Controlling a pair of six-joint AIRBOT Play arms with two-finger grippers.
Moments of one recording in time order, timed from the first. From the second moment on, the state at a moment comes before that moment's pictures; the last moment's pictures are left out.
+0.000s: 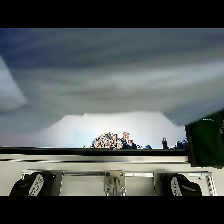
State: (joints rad) left arm 0.36 -0.67 2.02 1.03 -1.17 -1.45; right arm -0.33 -0.60 1.85 -1.33 1.24 1.36
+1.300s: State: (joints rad) left arm 0.14 -1.27 1.16 0.97 -0.69 -1.30; right arm -0.05 -1.41 1.27 -1.32 0.65 1.48
